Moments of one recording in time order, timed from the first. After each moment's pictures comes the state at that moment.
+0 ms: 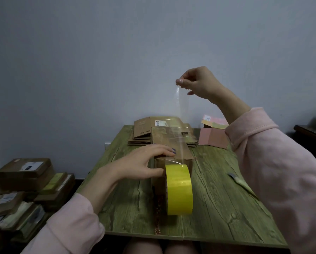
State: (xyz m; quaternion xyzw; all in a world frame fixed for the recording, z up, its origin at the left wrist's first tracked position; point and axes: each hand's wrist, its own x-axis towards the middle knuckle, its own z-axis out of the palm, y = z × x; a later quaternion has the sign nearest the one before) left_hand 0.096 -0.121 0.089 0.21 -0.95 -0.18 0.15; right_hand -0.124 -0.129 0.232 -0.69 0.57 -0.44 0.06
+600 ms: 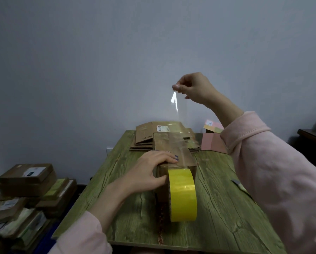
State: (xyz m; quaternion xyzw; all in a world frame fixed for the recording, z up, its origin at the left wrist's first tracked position) left_hand 0.086 -0.118 0.069 0.22 -0.93 -0.14 0.28; right_hand -0.119 -0.148 0.232 -0.70 0.57 -0.43 0.03
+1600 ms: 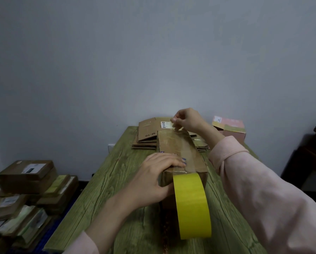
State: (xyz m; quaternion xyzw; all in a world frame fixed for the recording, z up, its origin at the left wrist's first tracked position) left_hand 0.078 -0.123 0.050 0.19 -0.89 -0.13 0.38; right_hand -0.123 -0.218 0.125 -0.65 0.63 -0.38 0.18
